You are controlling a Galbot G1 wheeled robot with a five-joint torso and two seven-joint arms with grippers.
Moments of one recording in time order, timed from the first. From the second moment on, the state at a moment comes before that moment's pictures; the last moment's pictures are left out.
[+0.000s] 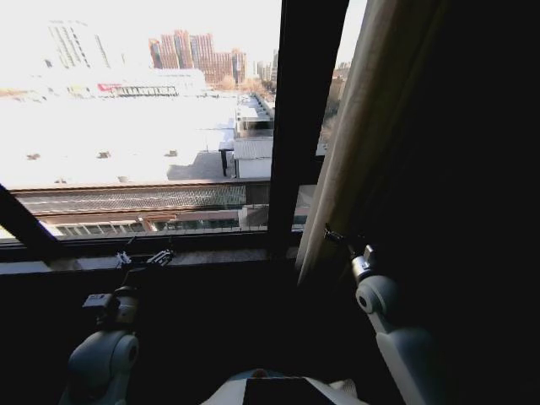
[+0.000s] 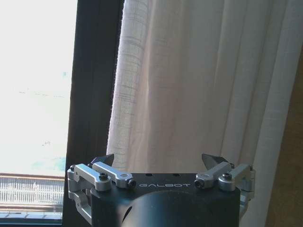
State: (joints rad) left arm 1.59 -1.36 -0.82 -2.31 -0.33 0.16 0.02; right arm -1.30 1.14 0.50 2.14 0.32 -0.38 0.27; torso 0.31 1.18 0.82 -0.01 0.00
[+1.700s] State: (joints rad) left arm 1.55 -1.45 -0.82 -2.29 -0.23 0.21 0.02; right arm -1.20 1.18 0.32 2.03 0.15 -0.27 0.27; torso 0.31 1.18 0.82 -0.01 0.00
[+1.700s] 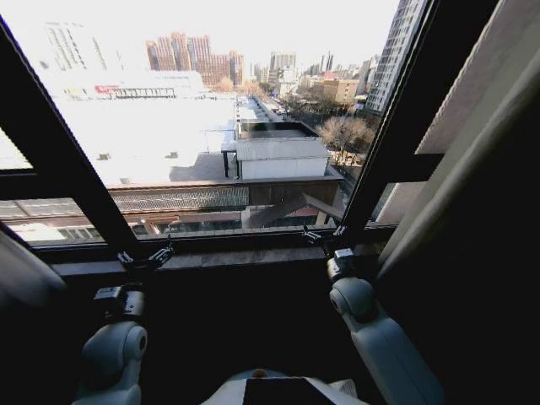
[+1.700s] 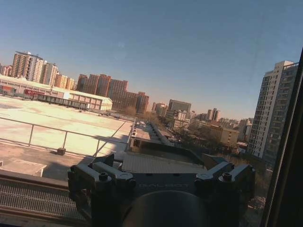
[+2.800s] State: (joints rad) left arm 1.57 -1.47 -0.83 -2.30 -0.22 0.20 0.02; right arm -1.22 1.22 0.27 2.03 0.11 -0.25 0.26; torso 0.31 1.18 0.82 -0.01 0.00
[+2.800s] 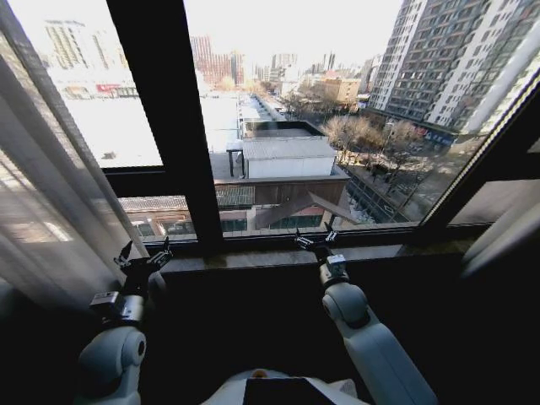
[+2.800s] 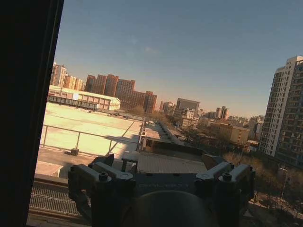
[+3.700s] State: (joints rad) left arm 1.44 -1.36 -0.78 -2.17 -0.22 0.25 -0.04; right arm -1.17 1.22 0.26 1.99 0.10 -0.21 0.24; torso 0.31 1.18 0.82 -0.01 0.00
